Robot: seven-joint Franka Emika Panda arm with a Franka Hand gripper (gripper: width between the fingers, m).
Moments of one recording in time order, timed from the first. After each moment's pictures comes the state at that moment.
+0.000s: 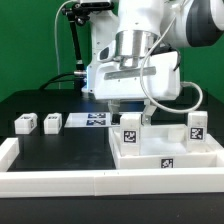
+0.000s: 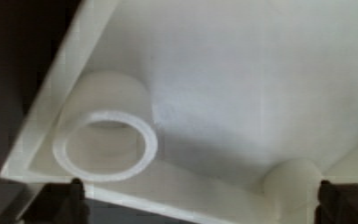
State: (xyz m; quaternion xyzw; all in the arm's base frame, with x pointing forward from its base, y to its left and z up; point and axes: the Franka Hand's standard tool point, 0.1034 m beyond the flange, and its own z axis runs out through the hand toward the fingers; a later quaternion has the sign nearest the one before) arm 0.490 0.013 0.048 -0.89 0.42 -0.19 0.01
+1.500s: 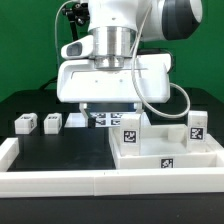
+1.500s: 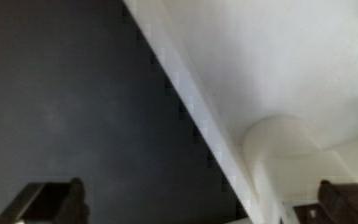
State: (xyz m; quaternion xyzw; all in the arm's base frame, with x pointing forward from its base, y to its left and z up) arm 0.536 -0.024 0.056 -0.97 0.19 -0.16 0.00
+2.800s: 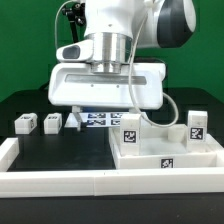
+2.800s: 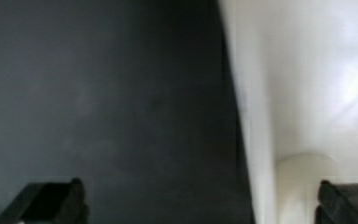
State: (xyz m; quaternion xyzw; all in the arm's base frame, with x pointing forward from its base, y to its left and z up) arm 0.530 -0.045 0.047 -0.98 0.04 -0.17 -0.04
